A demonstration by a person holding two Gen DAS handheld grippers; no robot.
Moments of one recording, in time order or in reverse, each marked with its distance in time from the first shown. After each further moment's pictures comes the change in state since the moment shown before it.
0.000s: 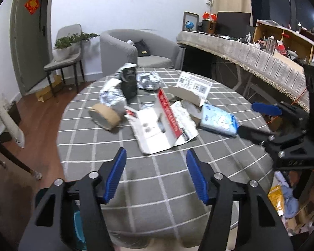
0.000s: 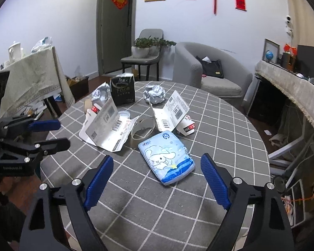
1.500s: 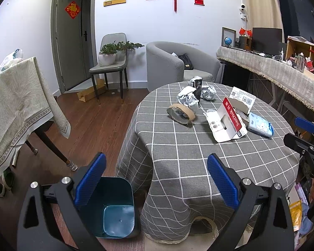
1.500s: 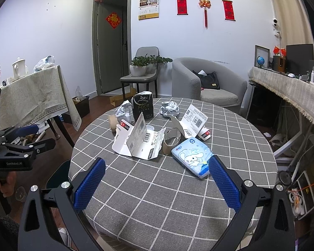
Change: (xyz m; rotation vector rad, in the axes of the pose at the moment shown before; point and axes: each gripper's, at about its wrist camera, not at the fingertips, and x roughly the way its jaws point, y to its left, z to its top) left arm -0.076 0.063 -0.036 -0.086 -0.105 0.273; right arm -0.041 0.056 -0.013 0.092 -0.143 -0.023
